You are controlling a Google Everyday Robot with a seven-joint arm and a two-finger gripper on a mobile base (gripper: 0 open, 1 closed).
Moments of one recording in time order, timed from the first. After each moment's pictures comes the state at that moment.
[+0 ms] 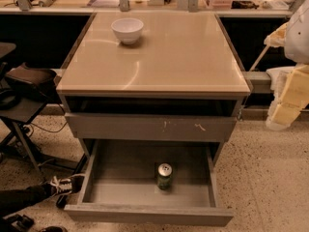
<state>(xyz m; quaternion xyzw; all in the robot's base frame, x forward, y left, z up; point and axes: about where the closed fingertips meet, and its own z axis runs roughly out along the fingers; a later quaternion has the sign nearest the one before) 0.438 -0.217 0.976 -0.60 0.78 -0.03 0.16</state>
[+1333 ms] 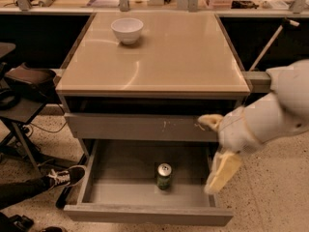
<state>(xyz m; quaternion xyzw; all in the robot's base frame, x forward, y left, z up) 0.420 -0.131 0.777 -0.65 0.70 0.17 0.24</state>
